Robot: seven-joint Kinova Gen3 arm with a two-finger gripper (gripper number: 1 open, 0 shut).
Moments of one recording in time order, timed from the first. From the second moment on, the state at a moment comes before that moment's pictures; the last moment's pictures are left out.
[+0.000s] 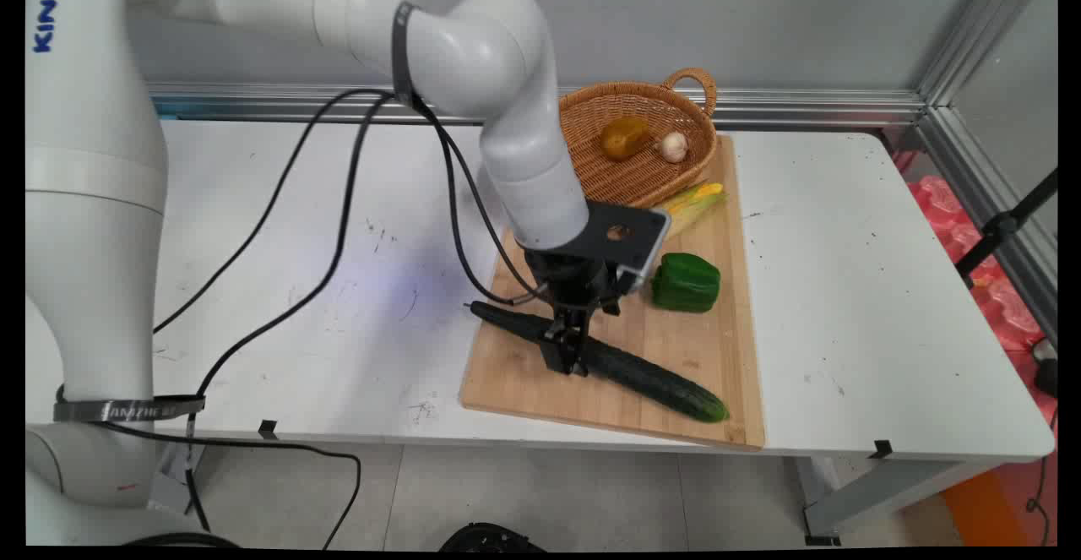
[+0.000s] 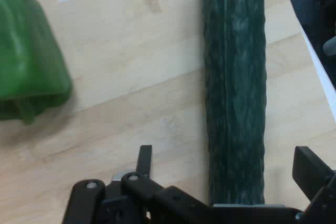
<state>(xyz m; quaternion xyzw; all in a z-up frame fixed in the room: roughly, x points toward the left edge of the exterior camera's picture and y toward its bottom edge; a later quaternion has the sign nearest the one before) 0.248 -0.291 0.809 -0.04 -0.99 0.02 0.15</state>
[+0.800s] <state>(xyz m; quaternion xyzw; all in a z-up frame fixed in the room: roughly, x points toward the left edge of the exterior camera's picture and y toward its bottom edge) 0.312 -0.303 0.914 0.12 -0.98 0.06 0.17</state>
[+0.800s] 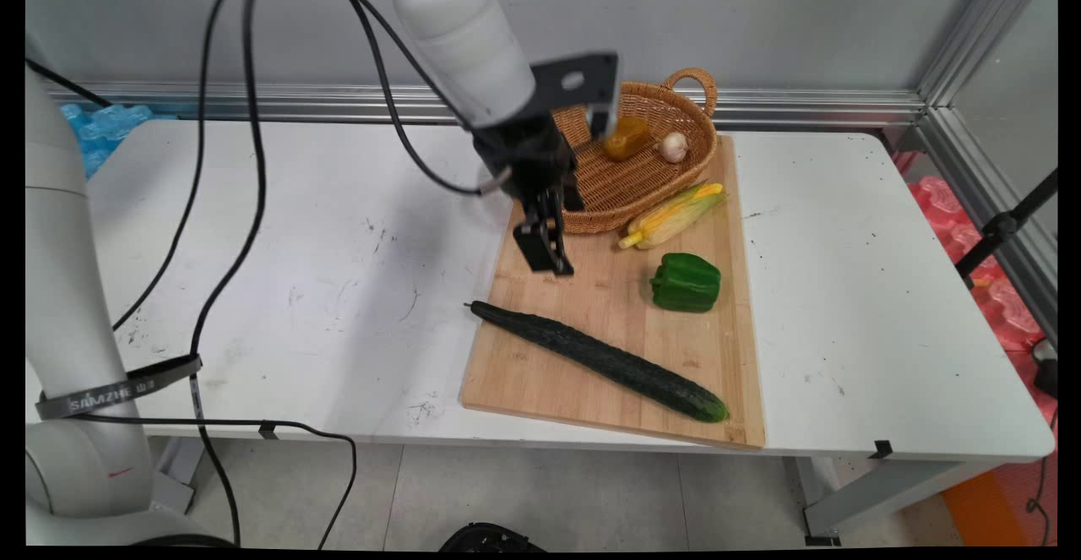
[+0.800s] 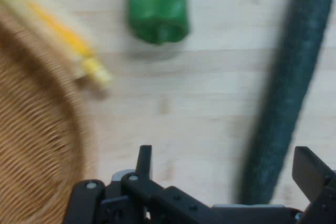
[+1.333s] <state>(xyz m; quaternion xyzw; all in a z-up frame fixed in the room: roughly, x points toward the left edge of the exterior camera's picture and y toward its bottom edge) 0.356 -0.334 0.948 0.30 -0.93 0.13 0.19</state>
